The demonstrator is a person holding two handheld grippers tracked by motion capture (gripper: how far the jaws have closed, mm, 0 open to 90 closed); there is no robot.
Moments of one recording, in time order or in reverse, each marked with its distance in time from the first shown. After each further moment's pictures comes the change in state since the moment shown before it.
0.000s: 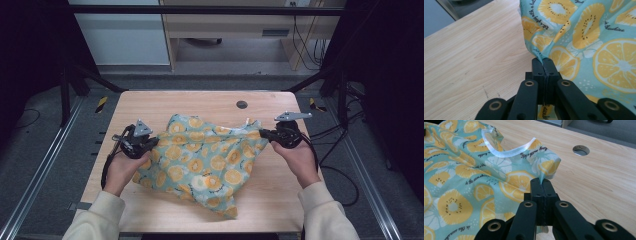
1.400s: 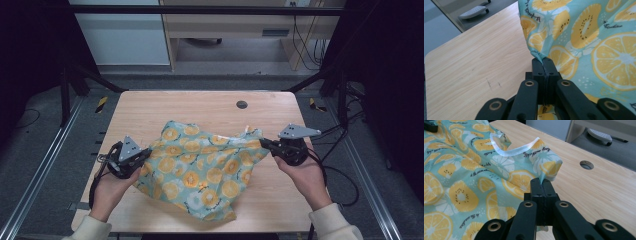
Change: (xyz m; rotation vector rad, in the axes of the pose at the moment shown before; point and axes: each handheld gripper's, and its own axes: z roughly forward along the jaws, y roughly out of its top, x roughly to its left) left arm -0.027 -0.034 -0.048 -0.108 0.036 0.054; right arm 0.043 -0.013 -0.047 -0.086 0.015 -0.141
